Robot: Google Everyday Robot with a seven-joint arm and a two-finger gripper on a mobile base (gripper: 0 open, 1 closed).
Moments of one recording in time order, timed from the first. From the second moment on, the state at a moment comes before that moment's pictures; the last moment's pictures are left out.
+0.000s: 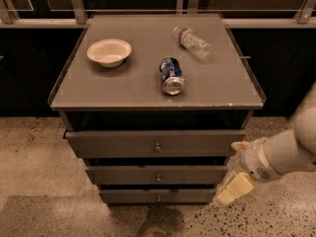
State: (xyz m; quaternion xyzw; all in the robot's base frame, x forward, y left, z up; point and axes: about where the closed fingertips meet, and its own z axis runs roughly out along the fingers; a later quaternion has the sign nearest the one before) arm 0.413 -0.195 0.713 -0.46 0.84 0.18 0.23
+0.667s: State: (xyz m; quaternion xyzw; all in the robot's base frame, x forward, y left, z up) arm 0.408 -0.206 0.677 -0.42 0.85 0.20 0.24
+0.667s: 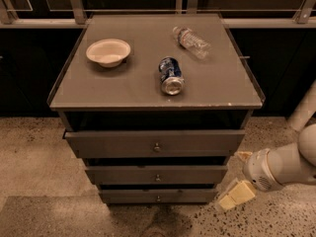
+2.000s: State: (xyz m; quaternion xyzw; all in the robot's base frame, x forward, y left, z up) arm 0.406 -0.221 0.521 -0.31 0.83 0.35 0.31
